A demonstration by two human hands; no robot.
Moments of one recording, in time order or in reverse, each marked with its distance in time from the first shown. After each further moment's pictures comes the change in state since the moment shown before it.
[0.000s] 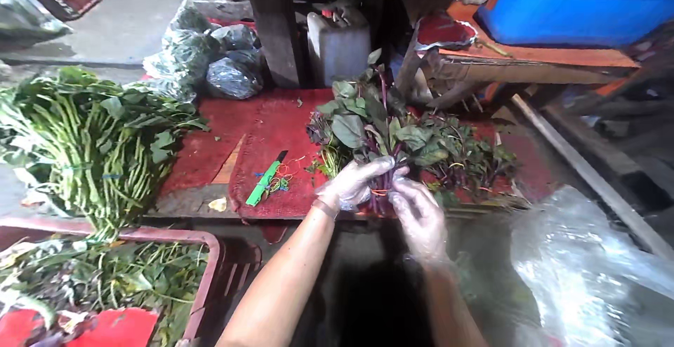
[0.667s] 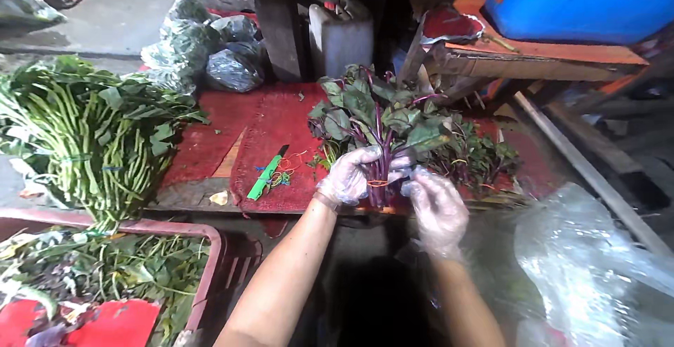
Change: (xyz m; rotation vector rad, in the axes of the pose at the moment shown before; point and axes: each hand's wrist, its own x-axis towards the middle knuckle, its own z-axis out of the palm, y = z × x) left_hand -0.002 -0.004 -0.012 -0.366 -0.078 0.055; right_hand 0.008 0.007 -0.010 -0.133 0.167 -0.251
